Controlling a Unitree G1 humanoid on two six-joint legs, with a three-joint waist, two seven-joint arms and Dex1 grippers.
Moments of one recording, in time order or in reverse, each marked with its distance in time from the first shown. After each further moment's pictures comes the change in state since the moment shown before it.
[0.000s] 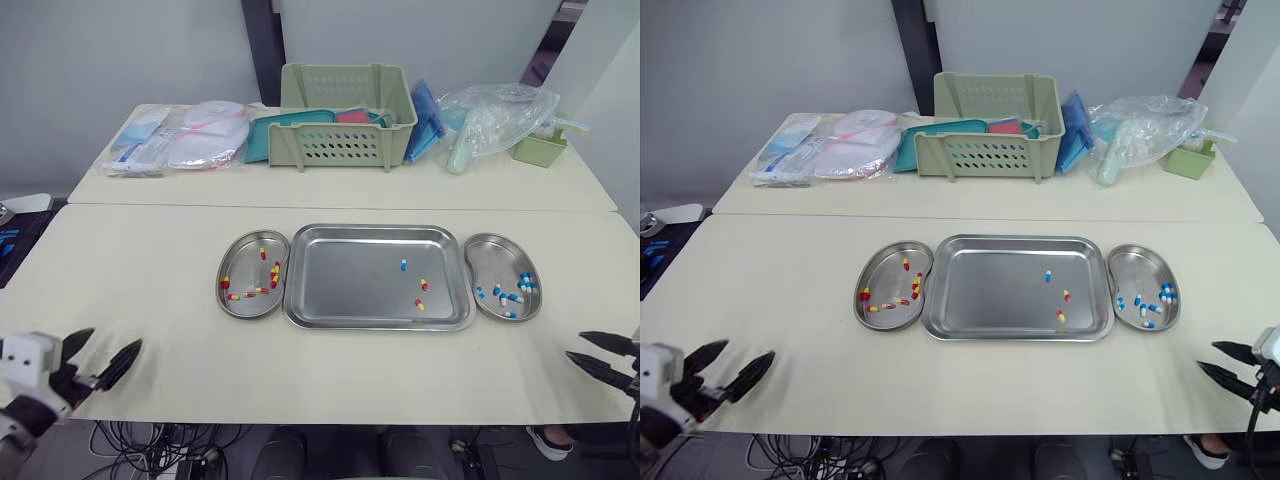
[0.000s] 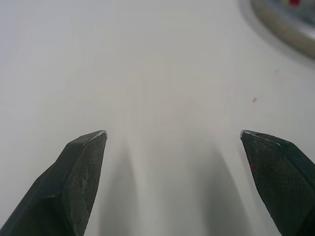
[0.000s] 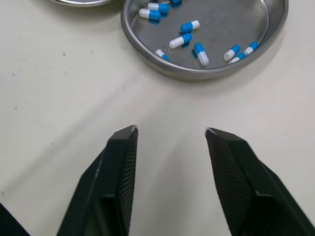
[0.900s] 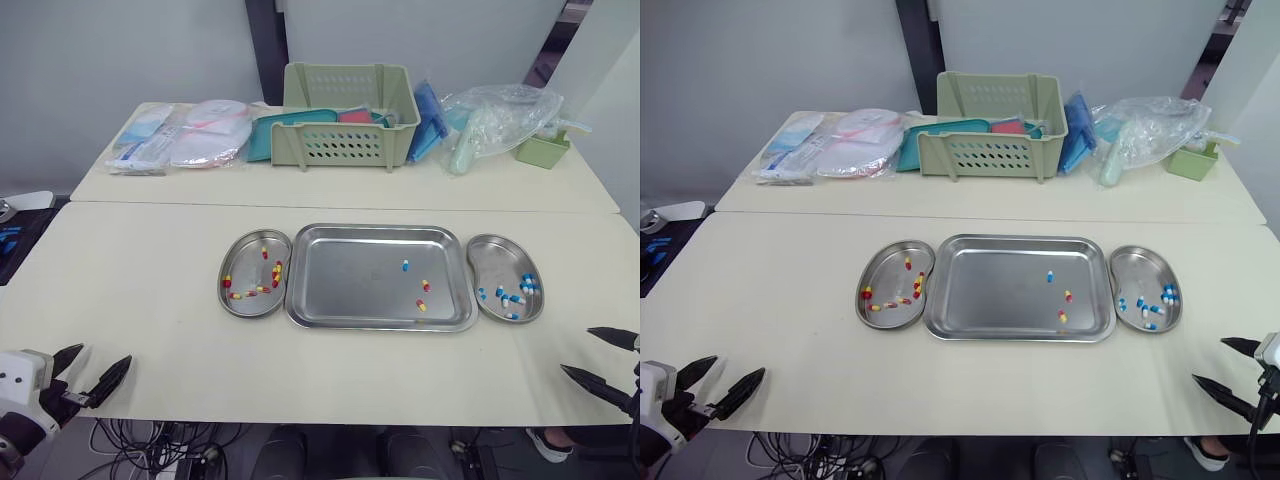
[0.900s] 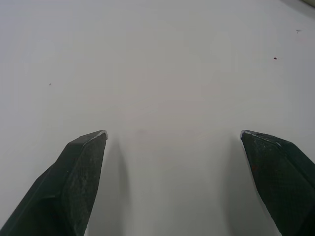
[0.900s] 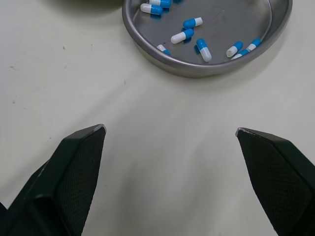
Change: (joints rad) left arm -0.014 -0.001 0.008 0.064 0.035 -0.073 -0.030; right arm -0.018 0.011 0.025 0.026 -0.008 -0.047 -0.017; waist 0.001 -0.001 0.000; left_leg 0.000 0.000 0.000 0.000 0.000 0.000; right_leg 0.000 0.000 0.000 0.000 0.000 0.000
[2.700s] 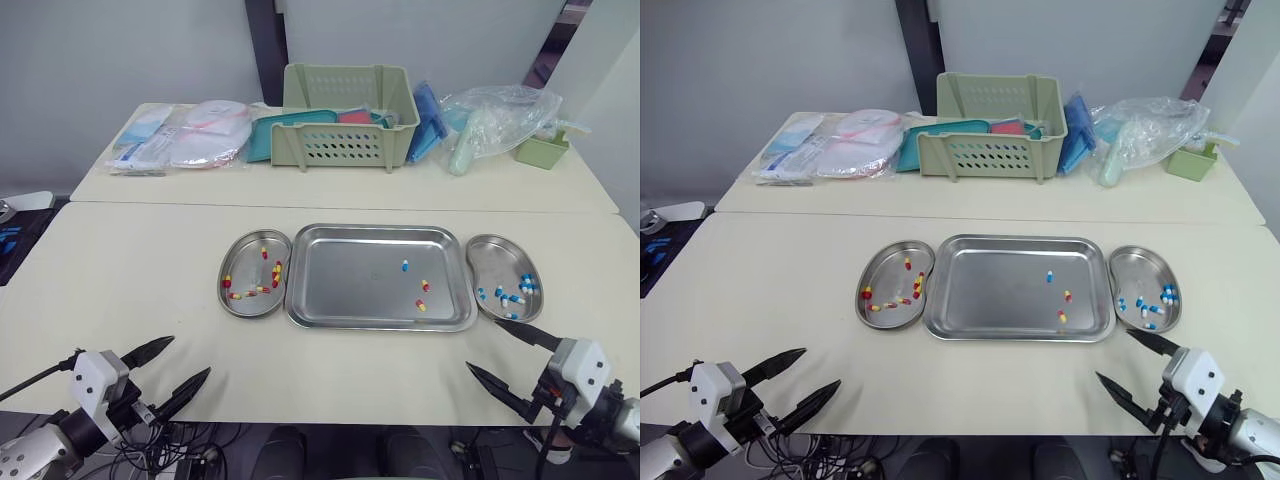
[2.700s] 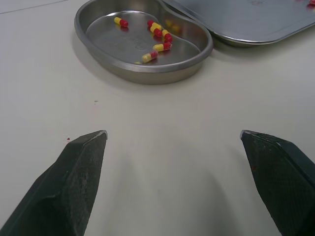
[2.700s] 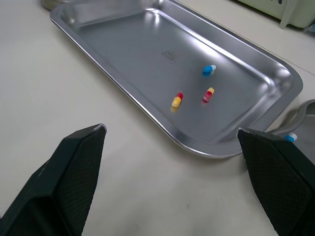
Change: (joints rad) left arm 0.140 -0.090 -0.160 -0.411 -0.039 -0.012 -0.120; right arm 0.058 0.303 0.267 -0.452 0.002 -0.060 -0.225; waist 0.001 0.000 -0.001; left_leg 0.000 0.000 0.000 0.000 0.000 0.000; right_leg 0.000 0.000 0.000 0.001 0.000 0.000
